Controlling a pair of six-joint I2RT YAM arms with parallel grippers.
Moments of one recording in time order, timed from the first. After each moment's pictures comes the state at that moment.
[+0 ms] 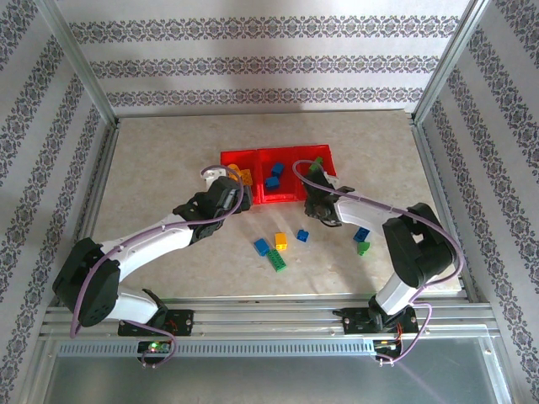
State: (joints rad) left arm -0.65 1.38 0.85 -0.20 -0.44 -0.66; right arm 0.51 1.64 0.93 -0.41 0.25 0.73
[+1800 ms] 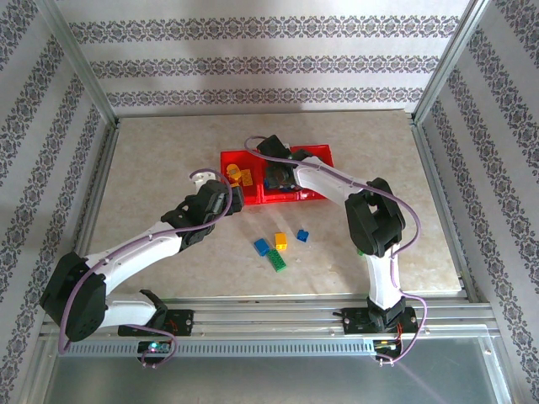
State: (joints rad) left arm -0.62 1.27 0.78 -0.20 -0.45 -0.66; right arm 0.62 2.04 1.61 -0.68 0.27 0.43
